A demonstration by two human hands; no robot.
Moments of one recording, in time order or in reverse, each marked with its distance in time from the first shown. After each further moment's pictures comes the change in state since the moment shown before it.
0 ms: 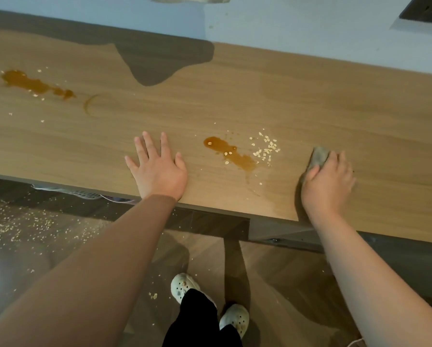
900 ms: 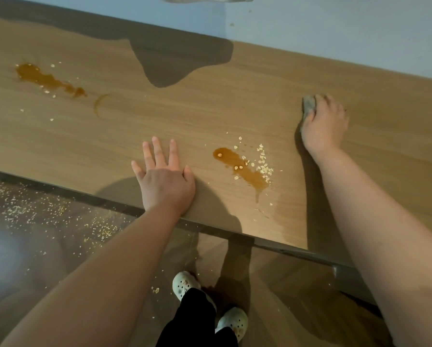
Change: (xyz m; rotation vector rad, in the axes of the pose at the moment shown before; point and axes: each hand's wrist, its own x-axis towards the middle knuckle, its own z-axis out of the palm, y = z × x) left_hand 0.002 0.003 -0.003 0.027 -0.035 -0.025; right_hand 0.141 -0.087 0.025 0.111 -0.046 -0.358
